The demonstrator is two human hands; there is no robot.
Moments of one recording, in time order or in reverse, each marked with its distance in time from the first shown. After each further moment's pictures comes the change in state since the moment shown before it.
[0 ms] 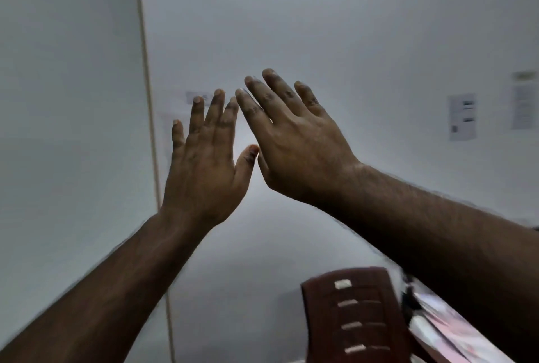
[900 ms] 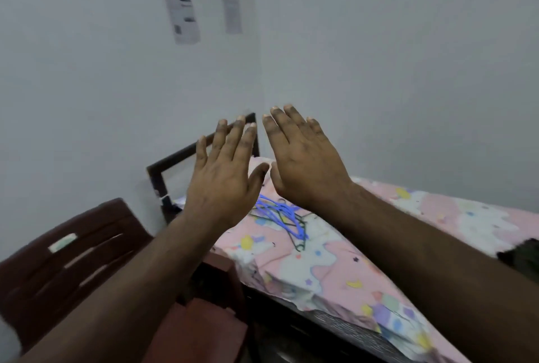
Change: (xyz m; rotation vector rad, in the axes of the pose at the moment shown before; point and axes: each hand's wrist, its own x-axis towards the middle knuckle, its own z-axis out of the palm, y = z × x) left_hand -0.102 0.544 0.230 -0.765 -0.391 0.463; right_hand -0.461 0.298 -0.136 -0.432 -0.674 0.672
